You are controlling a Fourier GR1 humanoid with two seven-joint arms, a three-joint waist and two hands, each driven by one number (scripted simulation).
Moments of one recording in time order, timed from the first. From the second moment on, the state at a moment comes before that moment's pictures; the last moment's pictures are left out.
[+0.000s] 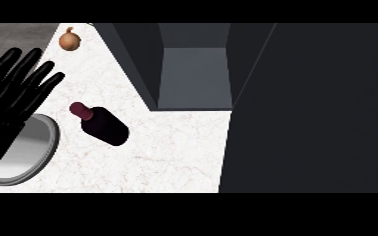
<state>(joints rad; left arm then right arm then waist) -0.11 0.33 0.16 -2.10 0.67 -0.18 0.49 -0.37 -0.21 0.03 -2.49 -0.11 -0.08 0.85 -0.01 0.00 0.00</state>
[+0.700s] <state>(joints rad) -0.10 0.28 0.16 -1.89 0.51 -0.28 0.32 -0.51 -0.23 0.01 -2.49 -0.10 -0.11 0.97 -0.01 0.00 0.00</state>
